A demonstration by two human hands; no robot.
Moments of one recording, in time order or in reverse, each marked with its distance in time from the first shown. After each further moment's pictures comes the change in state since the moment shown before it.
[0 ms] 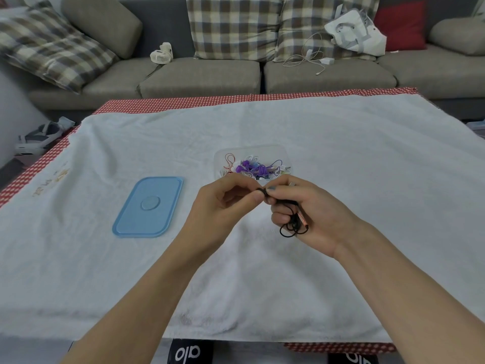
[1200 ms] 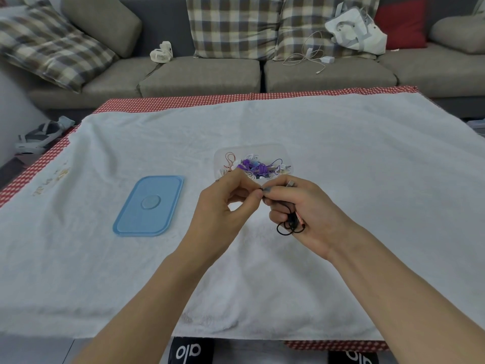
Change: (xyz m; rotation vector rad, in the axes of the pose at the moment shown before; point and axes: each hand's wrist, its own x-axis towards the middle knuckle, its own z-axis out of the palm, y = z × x) left_hand -0.004 0.005 0.010 0.274 0.089 0.103; right_hand 0.000 0.005 0.009 -0.013 0.091 -0.075
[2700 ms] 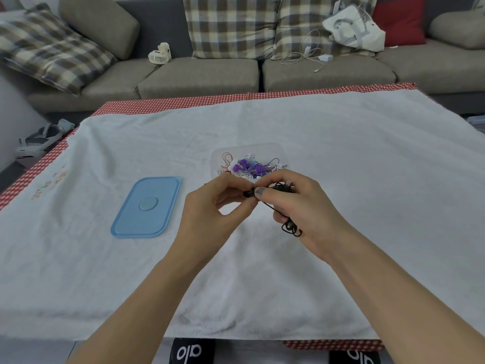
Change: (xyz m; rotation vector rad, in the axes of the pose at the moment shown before) left_hand -0.005 -0.003 -0.004 -0.017 0.070 -0.011; right_hand -0.008 0.000 -0.001 -0.282 0.092 -0.156
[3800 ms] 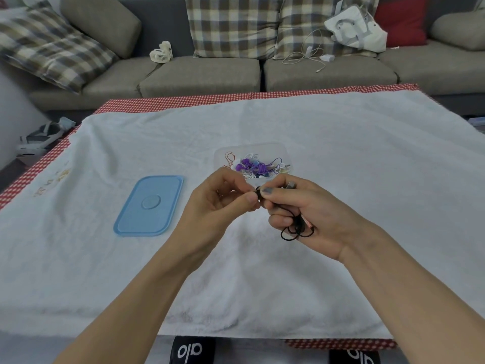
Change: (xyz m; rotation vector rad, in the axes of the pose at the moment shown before) left_hand 0.001 0.006 -0.011 -0.411 -0.157 -0.142; right_hand -0.004 -0.012 -0.004 0.295 -0.258 0.183
